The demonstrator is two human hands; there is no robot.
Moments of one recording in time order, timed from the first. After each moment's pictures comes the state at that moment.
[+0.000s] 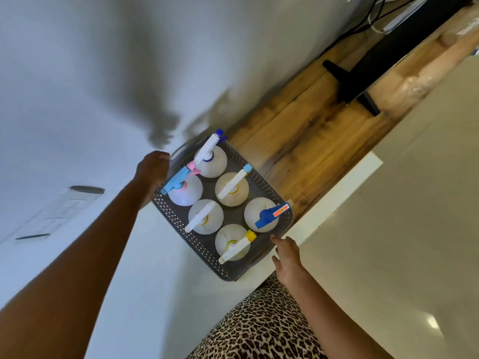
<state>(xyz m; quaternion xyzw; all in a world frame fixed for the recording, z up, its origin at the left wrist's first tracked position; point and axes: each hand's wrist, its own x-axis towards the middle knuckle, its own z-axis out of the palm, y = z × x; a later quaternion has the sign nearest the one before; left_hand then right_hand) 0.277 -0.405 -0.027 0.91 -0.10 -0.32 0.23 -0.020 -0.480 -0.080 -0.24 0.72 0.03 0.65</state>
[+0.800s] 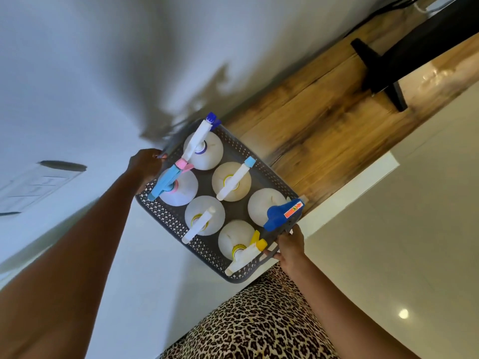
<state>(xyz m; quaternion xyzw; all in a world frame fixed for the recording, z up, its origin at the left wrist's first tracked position) 0.287 -0.379 -0.095 0.92 -0.05 -0.36 0.16 -0.014 -0.504 -0.111 -0.30 0.72 0.05 0.62</state>
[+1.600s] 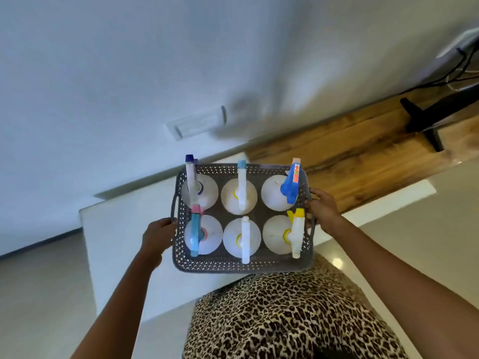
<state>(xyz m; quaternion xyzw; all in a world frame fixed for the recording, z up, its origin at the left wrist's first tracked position) 0.092 -0.044 0.005 0.78 0.25 -0.32 0.48 0.007 -0.387 -0.018 -0.64 0.53 0.11 0.55</state>
